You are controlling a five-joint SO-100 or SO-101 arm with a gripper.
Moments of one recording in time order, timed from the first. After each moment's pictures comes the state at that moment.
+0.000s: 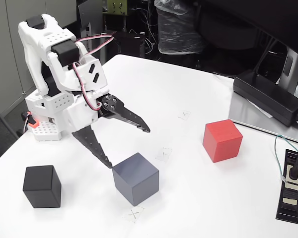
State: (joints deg) arm 24.5 138.4 149.7 35.2 -96.4
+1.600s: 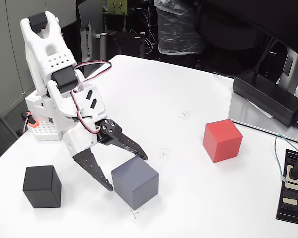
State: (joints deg) arm 28.6 128.8 161.9 5.4 -104.7
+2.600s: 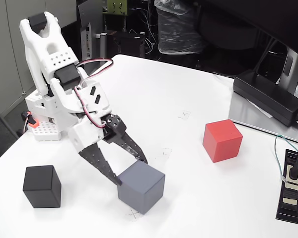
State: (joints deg) arm 23.5 131.2 162.4 4.7 -104.8
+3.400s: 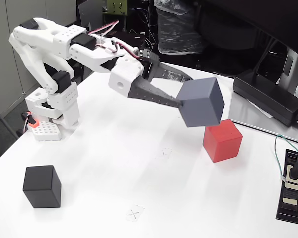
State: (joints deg) arm -0.2 142.6 152.0 4.7 -90.3
